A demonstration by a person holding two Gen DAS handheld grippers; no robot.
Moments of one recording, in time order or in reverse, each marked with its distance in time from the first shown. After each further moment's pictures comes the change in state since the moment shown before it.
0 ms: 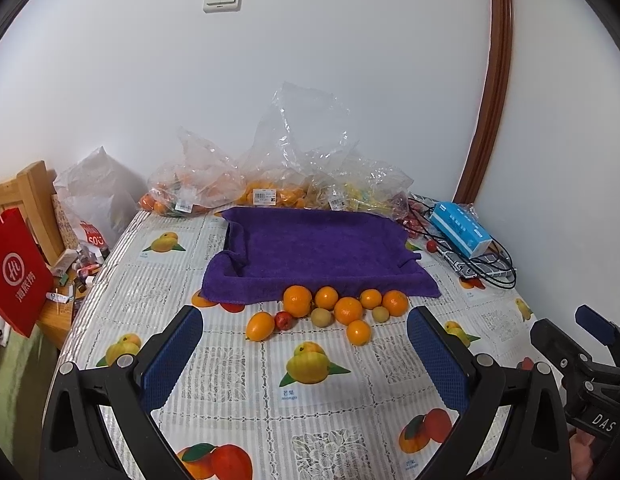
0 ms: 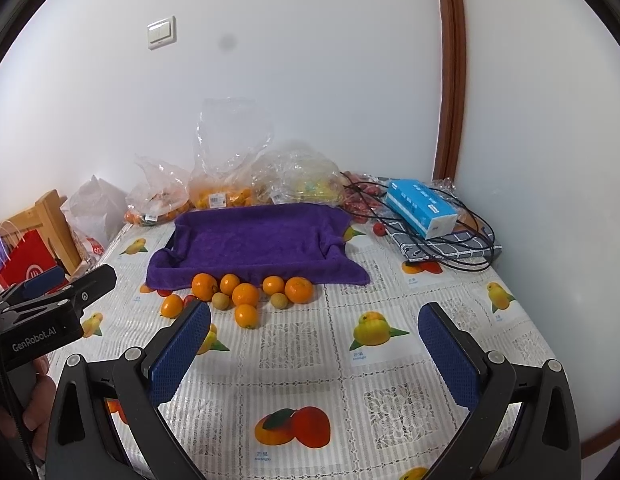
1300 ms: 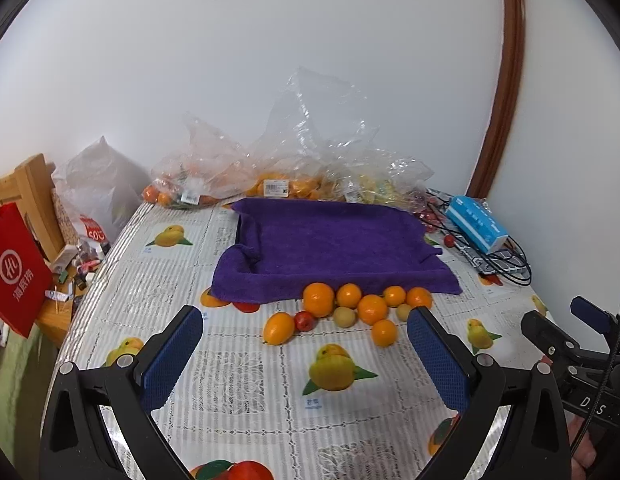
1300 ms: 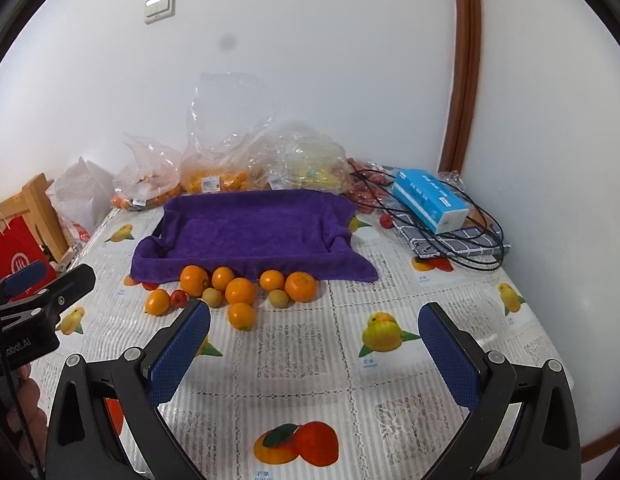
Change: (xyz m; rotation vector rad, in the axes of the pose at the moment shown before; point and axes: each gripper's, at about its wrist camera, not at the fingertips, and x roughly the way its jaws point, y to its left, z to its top) left arm 0.032 0.026 0.000 -0.006 0.032 0.009; right arm 0.045 0.019 0.000 -0.036 0.044 -0.027
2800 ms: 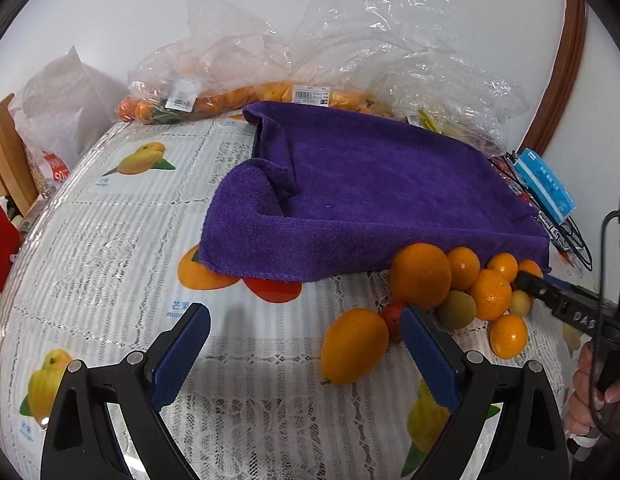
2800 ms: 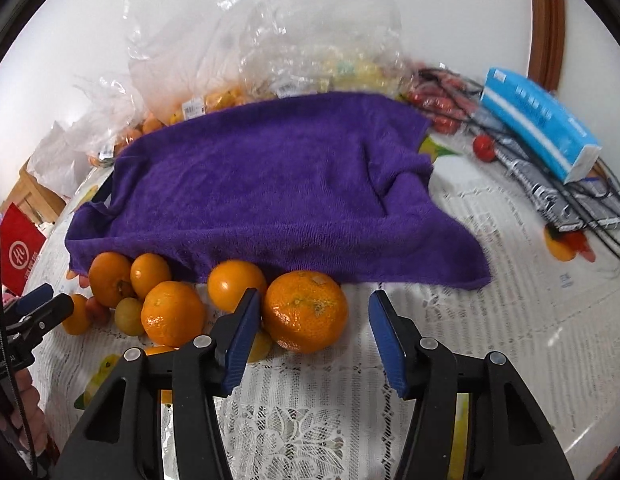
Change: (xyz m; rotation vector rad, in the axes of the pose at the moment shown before) left arm 0.164 0.053 -0.025 -0.046 0.211 0.004; right arm 0.224 -0.008 -0.004 0.026 0.261 0.200
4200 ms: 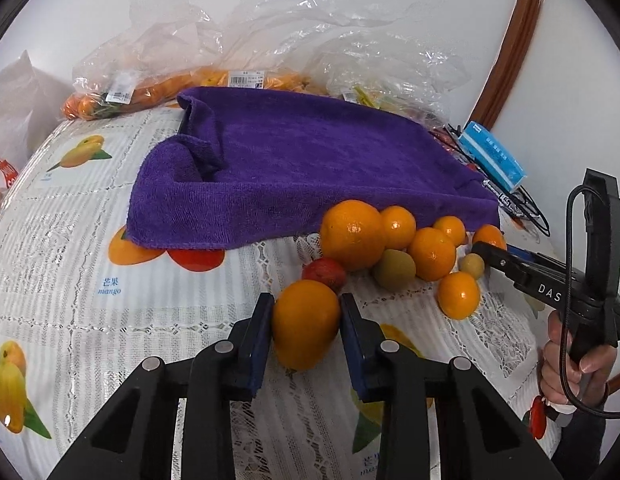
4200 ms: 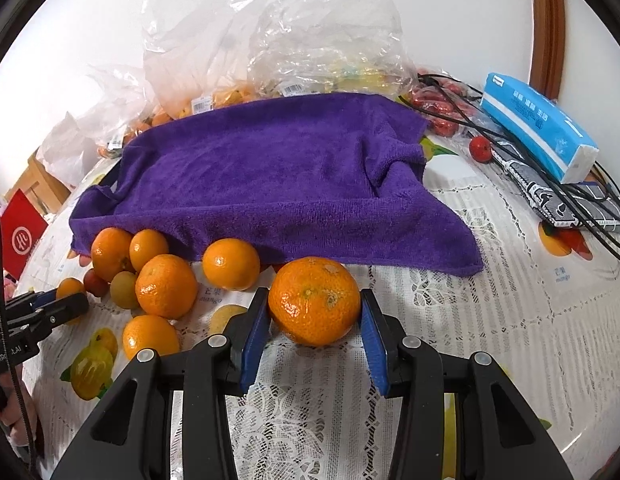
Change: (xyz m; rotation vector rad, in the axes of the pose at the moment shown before) left arm 0.000 -0.019 -0.022 0.079 0.015 -0.184; right arm -0.007 -0.005 -0.019 -0.044 -0.062 0.014
